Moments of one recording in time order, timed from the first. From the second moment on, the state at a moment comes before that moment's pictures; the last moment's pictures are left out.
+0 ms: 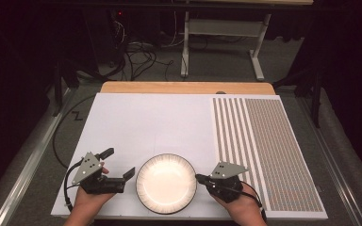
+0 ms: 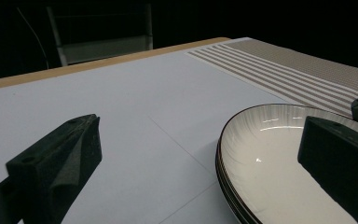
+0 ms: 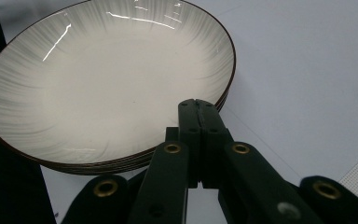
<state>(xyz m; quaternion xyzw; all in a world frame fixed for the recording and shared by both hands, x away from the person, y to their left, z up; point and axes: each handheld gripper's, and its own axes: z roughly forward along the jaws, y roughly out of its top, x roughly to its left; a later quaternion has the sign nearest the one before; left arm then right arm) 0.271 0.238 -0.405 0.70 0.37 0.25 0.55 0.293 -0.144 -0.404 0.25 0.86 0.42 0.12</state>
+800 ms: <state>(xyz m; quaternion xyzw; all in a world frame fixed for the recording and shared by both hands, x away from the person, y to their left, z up) 0.272 0.238 -0.405 0.70 0.37 0.25 0.55 0.292 -0.141 -0.403 0.24 0.87 0.41 0.14</state>
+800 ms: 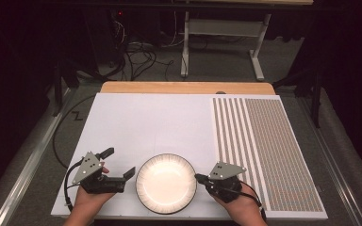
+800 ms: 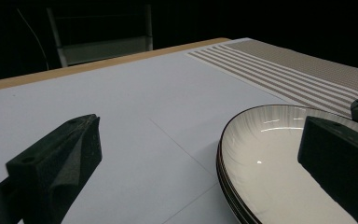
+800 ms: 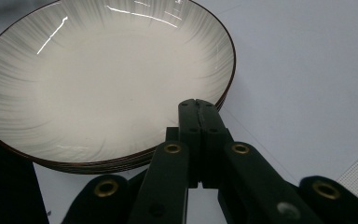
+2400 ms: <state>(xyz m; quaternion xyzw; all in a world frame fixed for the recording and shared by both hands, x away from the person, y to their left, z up) 0.271 0.238 -0.404 0.70 0.36 0.25 0.56 0.289 -0.134 -0.402 0.22 0.88 0.39 0.16</state>
